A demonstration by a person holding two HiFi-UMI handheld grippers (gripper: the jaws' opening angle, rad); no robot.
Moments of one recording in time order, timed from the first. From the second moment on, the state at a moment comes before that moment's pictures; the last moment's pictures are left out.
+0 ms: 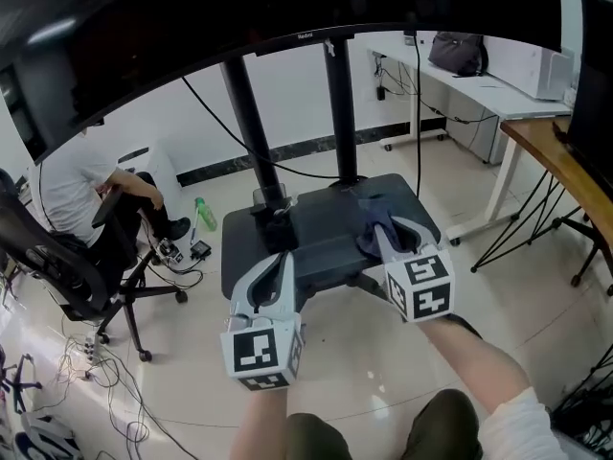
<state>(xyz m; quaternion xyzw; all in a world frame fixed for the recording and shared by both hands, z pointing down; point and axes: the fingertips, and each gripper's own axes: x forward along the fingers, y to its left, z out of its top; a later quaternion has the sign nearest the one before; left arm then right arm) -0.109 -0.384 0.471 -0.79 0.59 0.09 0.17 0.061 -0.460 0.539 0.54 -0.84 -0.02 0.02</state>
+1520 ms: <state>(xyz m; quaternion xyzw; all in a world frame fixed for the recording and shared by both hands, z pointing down) -0.015 -0.340 0.565 -0.83 0.54 -0.01 0.10 0.166 -0.386 0.555 0.57 -0.82 -0.08 -0.07</state>
